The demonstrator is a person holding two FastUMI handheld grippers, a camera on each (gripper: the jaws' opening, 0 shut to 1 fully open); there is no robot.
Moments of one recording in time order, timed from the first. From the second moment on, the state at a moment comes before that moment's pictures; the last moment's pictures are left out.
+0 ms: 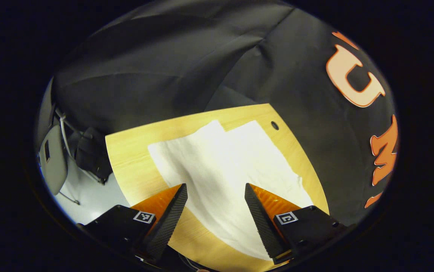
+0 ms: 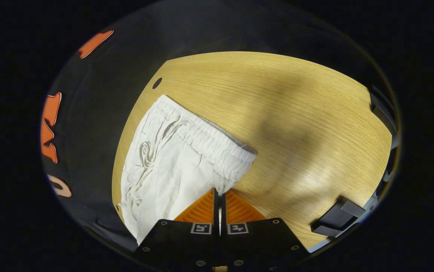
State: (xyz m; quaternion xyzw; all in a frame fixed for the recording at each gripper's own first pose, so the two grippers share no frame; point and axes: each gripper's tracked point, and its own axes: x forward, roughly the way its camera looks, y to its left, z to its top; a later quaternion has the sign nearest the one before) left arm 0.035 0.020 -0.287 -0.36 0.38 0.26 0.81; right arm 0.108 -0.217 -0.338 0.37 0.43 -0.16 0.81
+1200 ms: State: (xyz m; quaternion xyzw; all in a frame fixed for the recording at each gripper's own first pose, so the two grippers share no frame) left arm 0.031 0.033 -0.378 -0.44 0.45 0.31 0.72; right arm 0.107 -0.215 -0.339 0.36 0.44 -0.18 0.80
